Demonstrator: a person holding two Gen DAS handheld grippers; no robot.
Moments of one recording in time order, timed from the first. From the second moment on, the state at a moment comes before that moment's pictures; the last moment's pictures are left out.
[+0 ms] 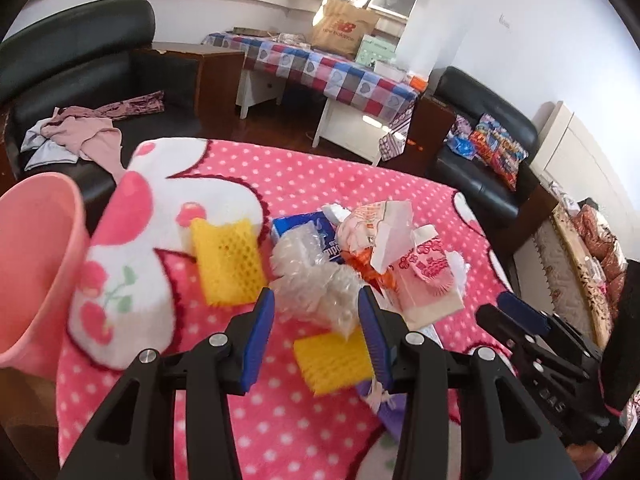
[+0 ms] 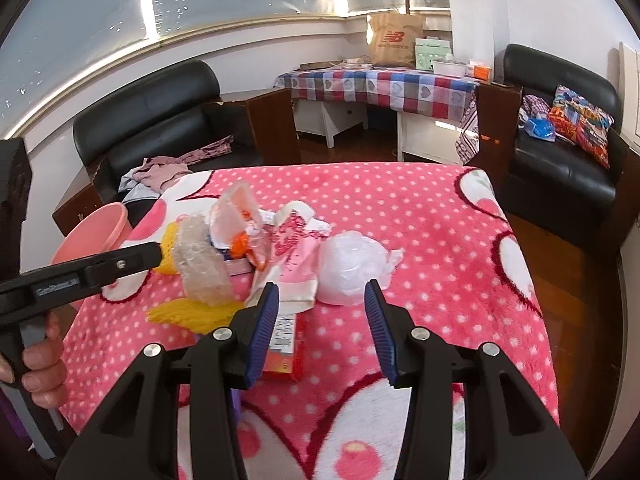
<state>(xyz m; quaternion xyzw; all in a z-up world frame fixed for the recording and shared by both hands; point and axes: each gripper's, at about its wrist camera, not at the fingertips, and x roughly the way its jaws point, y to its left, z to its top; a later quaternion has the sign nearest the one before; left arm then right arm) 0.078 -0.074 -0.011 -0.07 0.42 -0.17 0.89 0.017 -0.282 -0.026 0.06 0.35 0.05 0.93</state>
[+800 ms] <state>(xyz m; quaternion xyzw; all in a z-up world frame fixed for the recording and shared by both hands) 0.101 -0.092 -0.033 -0.09 0.43 -0.17 0.88 0.033 -0.306 -0.037 0.09 0.36 0.04 0.93</state>
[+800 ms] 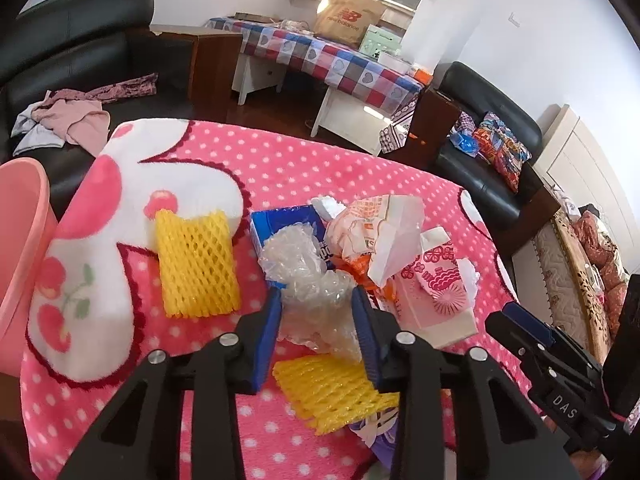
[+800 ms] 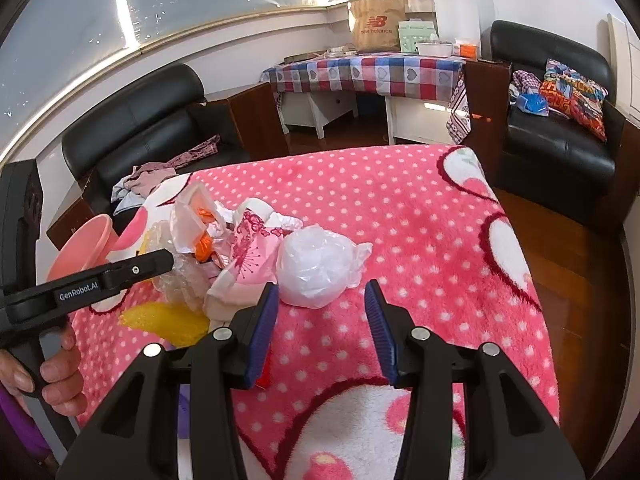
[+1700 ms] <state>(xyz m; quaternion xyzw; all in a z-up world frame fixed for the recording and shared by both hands) 0.050 -0.028 0.007 -0.08 0.36 -0.12 0.92 0.093 -0.216 -0.018 0.07 0.37 0.12 0.92</state>
